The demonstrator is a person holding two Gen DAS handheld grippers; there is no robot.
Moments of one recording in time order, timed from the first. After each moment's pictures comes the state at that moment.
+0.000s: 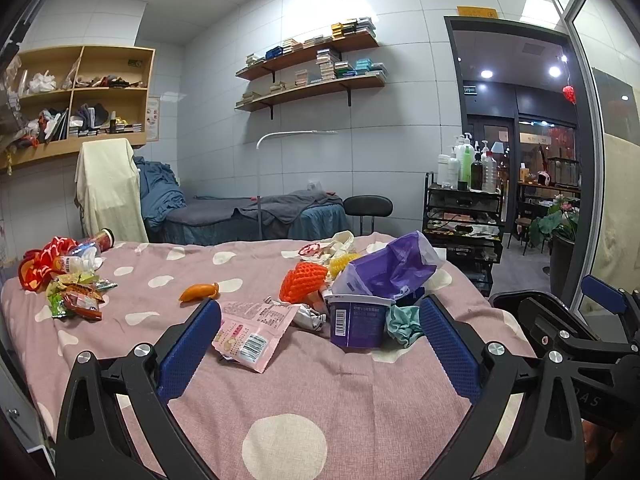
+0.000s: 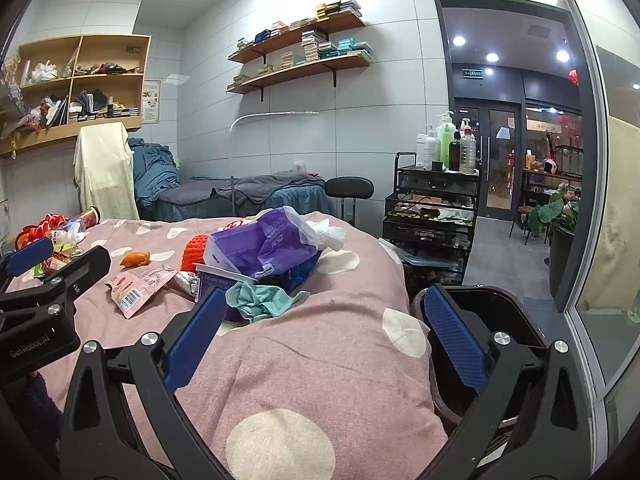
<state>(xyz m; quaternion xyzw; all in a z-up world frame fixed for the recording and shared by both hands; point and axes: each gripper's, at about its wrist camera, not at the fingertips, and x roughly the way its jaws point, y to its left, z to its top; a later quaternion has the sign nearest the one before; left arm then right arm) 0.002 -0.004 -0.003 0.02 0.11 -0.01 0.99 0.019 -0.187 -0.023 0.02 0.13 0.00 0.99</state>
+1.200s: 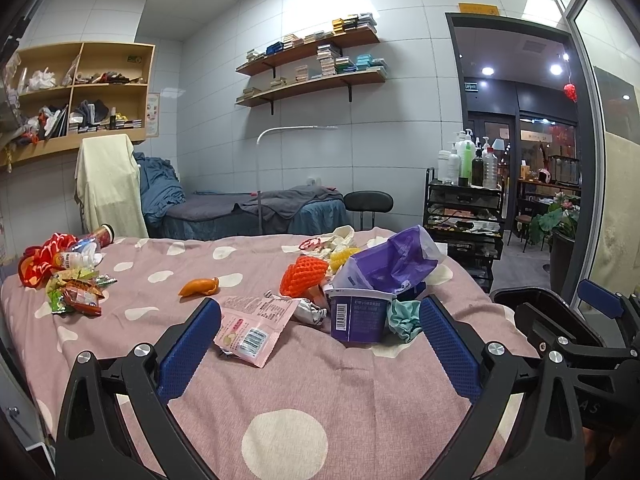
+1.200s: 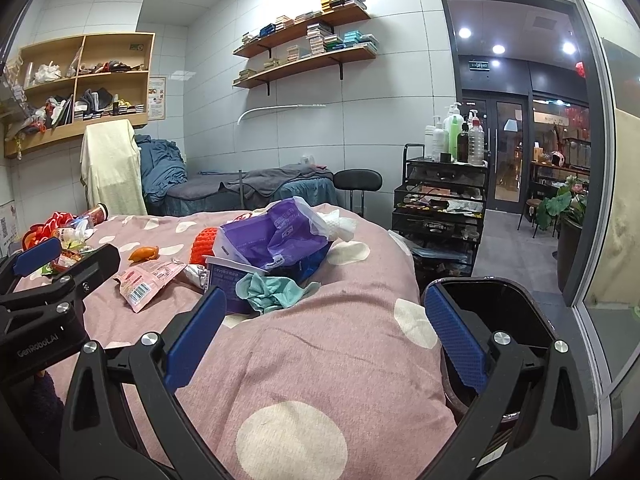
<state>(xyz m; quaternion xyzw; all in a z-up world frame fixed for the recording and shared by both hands) 0.004 -0.004 -0.009 0.02 0.12 -0.01 0.99 0.021 -0.184 -0.030 0.02 0.14 0.02 0.99</state>
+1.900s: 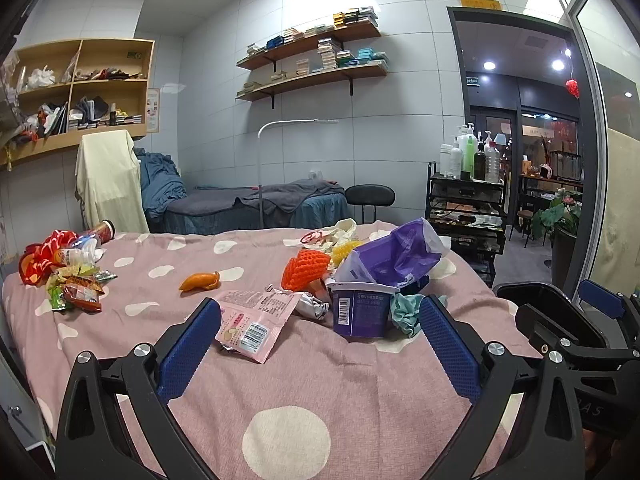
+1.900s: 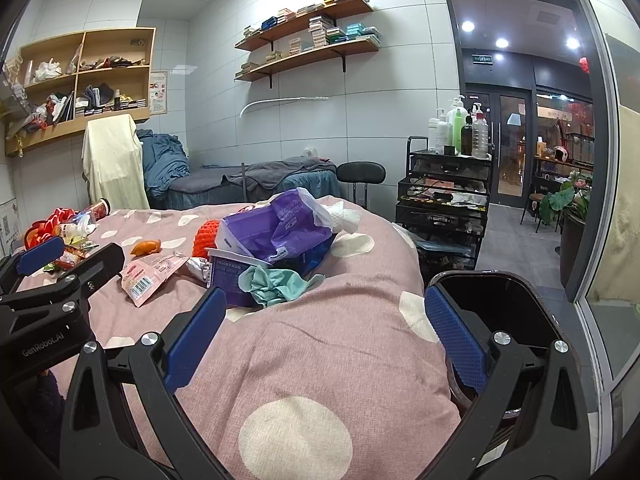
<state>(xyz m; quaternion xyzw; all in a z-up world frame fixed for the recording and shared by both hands) 0.005 0.002 -0.015 0.02 0.13 -0.01 0.99 0.024 -0.183 -0.032 0.02 0.15 0.03 0.99</state>
